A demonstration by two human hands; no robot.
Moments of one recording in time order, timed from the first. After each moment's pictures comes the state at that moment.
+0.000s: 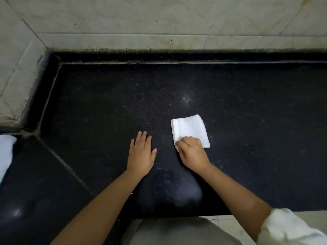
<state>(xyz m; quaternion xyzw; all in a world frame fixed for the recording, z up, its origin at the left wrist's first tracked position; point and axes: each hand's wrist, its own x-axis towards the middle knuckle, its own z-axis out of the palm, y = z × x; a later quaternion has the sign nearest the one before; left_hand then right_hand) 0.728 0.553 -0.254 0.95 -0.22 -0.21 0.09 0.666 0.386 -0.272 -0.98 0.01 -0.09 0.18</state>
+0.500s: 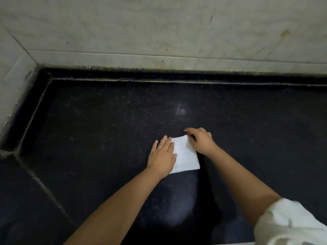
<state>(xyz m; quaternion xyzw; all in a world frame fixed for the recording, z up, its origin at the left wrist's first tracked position) 0.749 0.456 -0.246 0.92 -0.34 -0.21 0.05 0.731 0.296 -0.233 -0.95 0.16 0.12 0.23</state>
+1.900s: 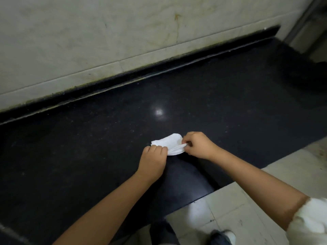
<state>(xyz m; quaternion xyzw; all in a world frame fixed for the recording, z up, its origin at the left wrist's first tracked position) 0.639 0.372 -0.227 0.81 -0.59 0.02 -0.01 0.550 0.217 -0.191 -0.93 0.20 0.06 0.30</state>
